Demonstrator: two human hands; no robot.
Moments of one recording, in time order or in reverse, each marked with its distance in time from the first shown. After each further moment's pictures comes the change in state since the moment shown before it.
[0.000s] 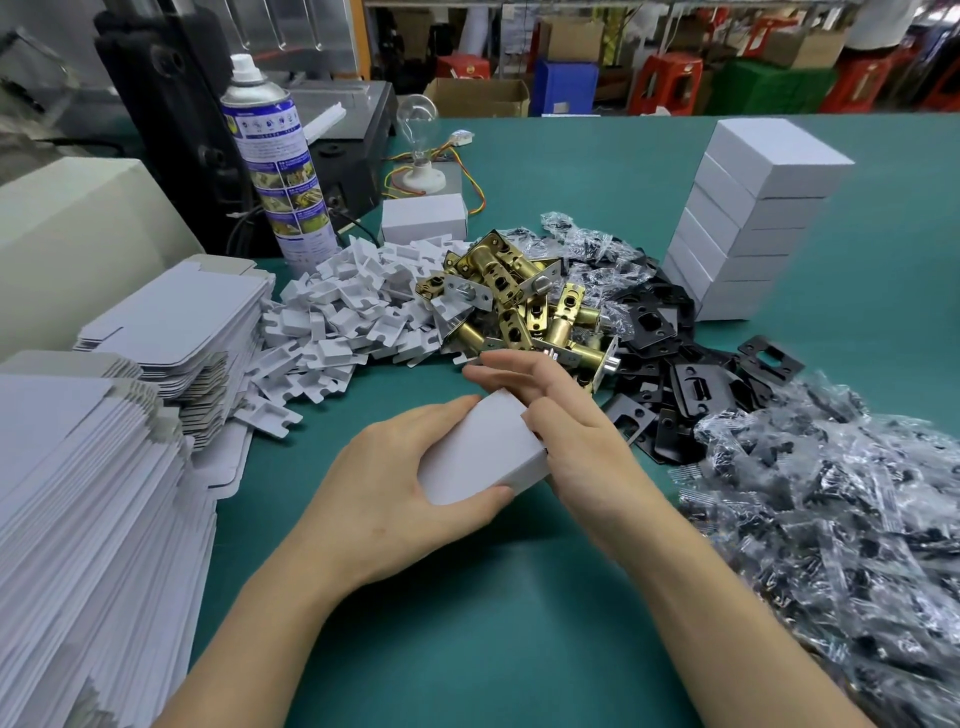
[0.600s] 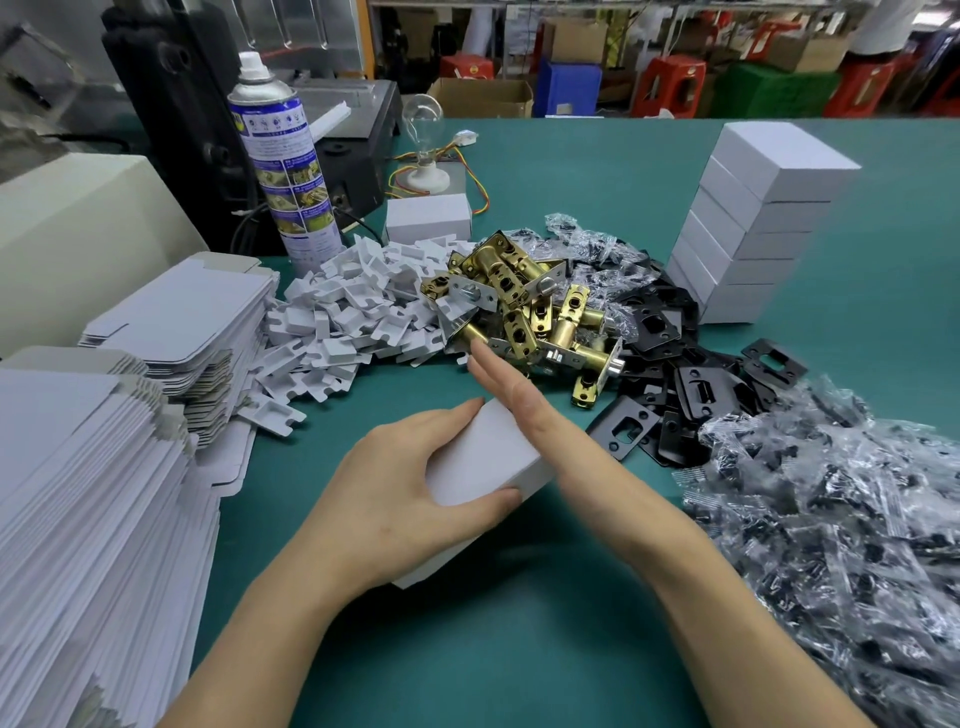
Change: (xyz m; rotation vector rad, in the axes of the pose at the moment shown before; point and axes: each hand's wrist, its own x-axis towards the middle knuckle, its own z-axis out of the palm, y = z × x) left_hand -0.002 0.003 -0.001 -0.089 -0.050 -0.049; right_hand 0.027 -0.007 0.015 -0.256 -0.360 -0.031
